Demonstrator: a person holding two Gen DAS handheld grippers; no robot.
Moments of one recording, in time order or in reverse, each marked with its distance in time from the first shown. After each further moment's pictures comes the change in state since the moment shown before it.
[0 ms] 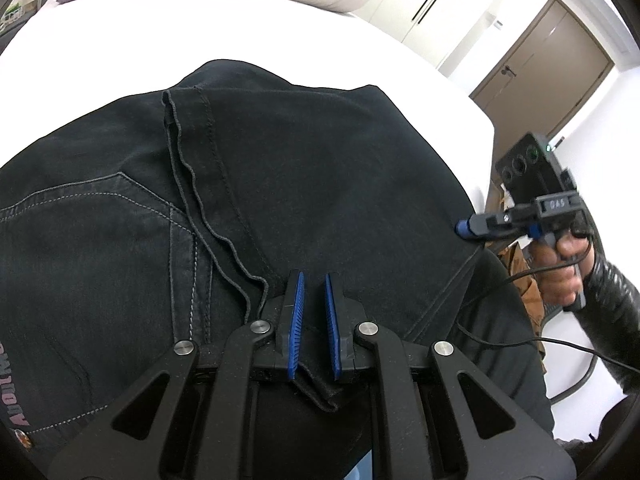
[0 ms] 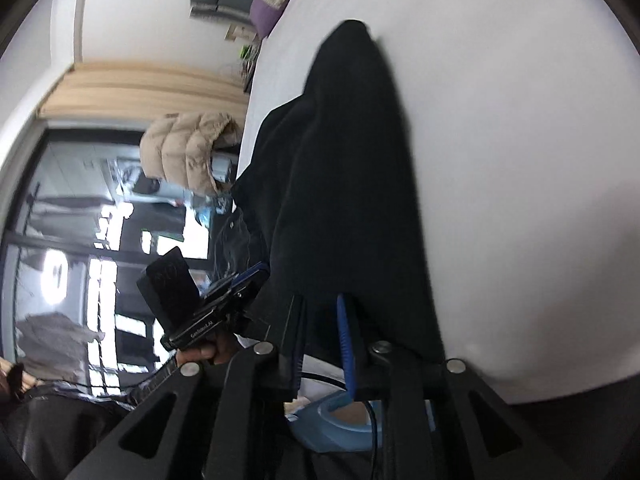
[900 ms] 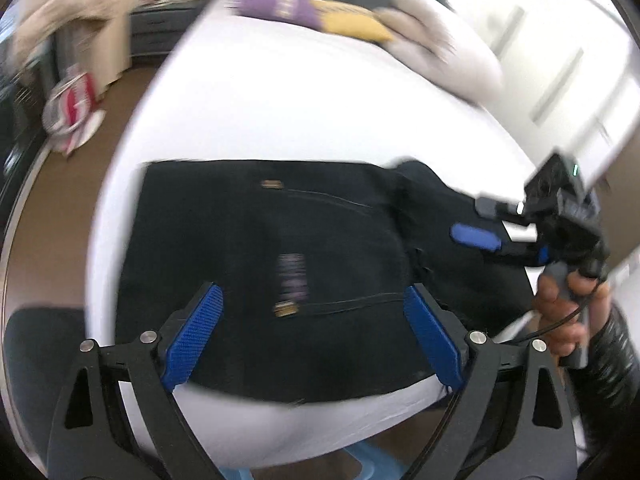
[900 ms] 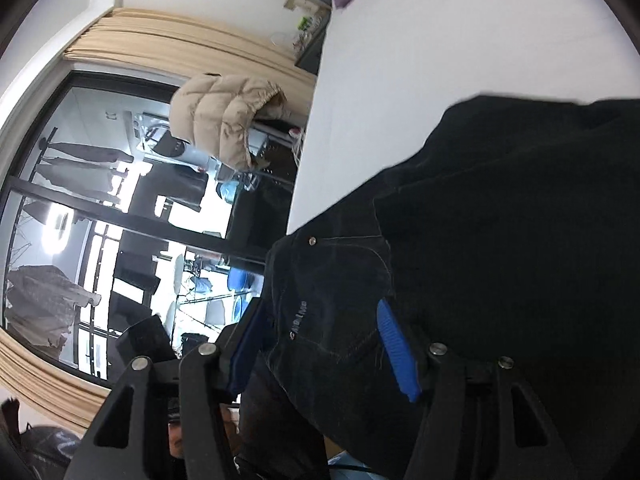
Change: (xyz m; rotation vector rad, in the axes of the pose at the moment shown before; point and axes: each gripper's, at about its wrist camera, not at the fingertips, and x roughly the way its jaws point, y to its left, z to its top) left arm -0.186 0.061 -0.072 -0.394 -0.242 0.373; right arm 0.147 0.139 0.051 -0.190 0.090 0.030
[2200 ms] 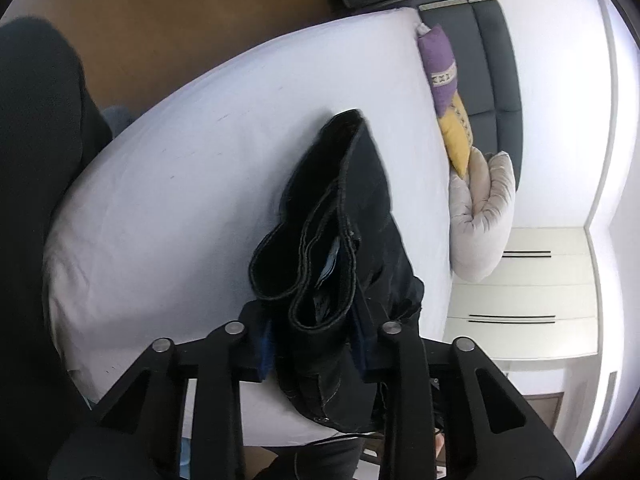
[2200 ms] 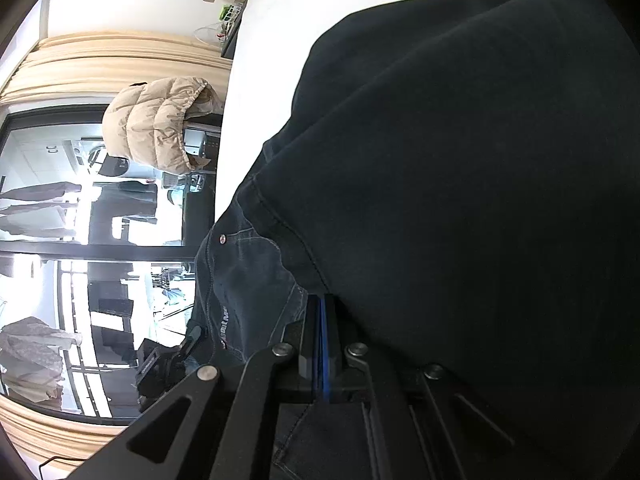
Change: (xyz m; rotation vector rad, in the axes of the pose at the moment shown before) left arm 0.000 0.176 -0.056 -0.885 -0.016 -0.285; right arm 0.017 -0.057 -0.009 0.194 0.064 -0.144
